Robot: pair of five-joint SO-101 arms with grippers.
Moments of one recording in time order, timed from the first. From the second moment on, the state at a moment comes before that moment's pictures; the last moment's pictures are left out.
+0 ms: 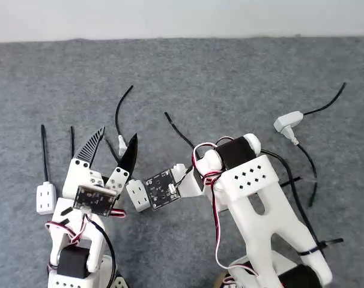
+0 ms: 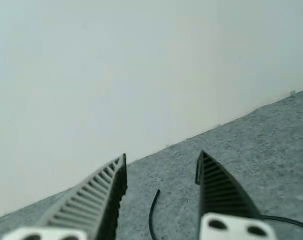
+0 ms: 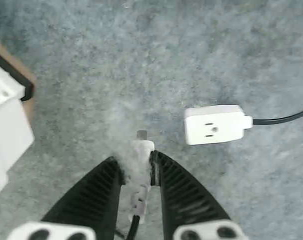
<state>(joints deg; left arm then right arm) 4.7 -103.5 89.4 28.4 -11.3 -28.3 -24.4 22.6 95.8 84.3</state>
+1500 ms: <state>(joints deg) 2.5 -91.3 67.2 33.5 -8.9 -24.4 -7.9 15.6 89.5 82.7</state>
